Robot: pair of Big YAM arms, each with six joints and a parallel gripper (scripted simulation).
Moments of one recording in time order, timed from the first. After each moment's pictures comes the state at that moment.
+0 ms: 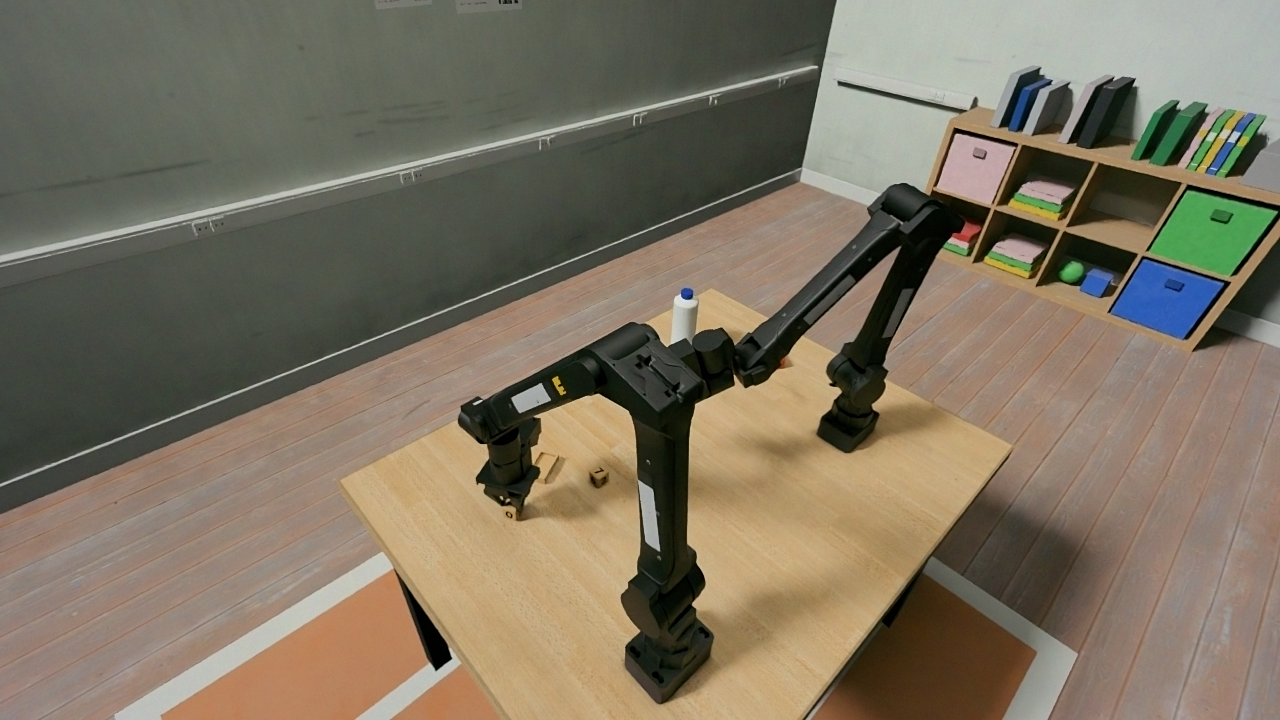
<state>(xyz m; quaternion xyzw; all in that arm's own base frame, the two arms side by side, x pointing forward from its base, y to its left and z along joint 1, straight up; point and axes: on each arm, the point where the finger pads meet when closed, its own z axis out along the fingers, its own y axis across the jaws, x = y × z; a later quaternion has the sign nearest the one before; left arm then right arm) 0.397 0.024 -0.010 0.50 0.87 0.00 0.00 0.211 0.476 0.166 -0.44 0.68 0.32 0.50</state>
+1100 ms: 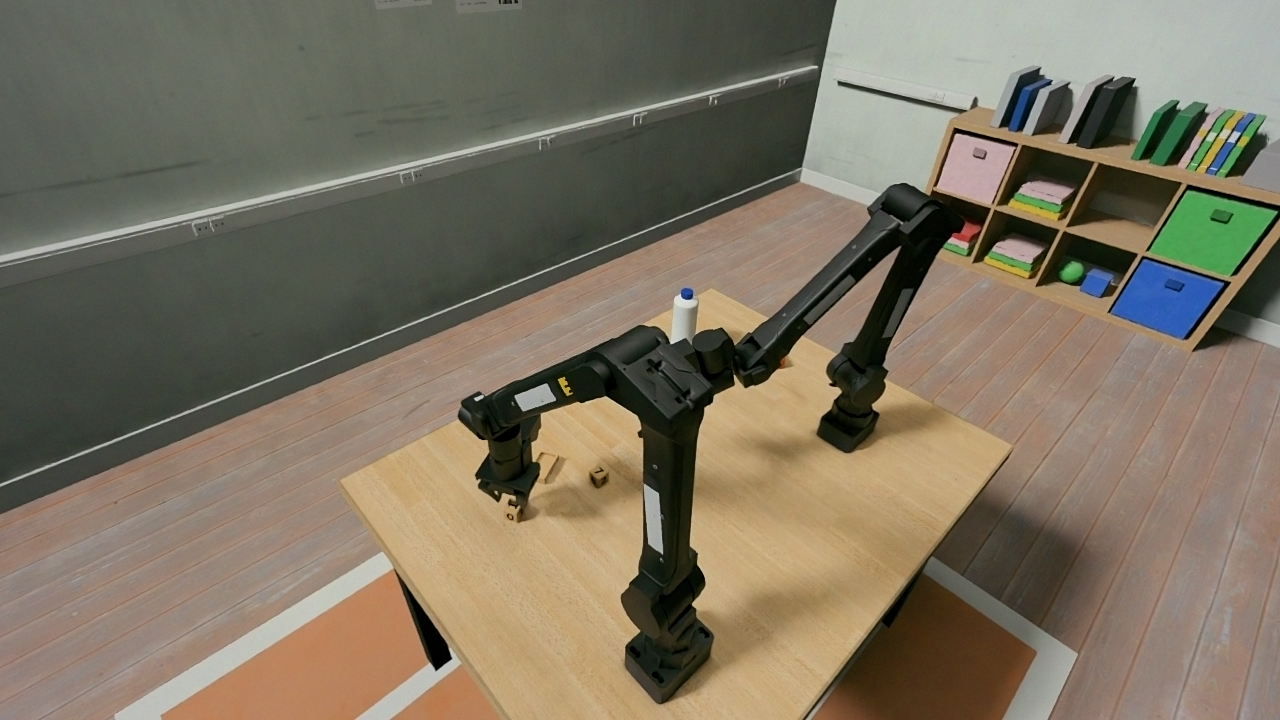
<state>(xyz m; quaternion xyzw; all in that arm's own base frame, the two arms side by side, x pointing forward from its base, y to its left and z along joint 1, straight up) 0.398 0.024 0.004 0.49 0.87 0.01 0.02 0.211 0.476 0.166 -0.44 0.68 0.32 0.50</state>
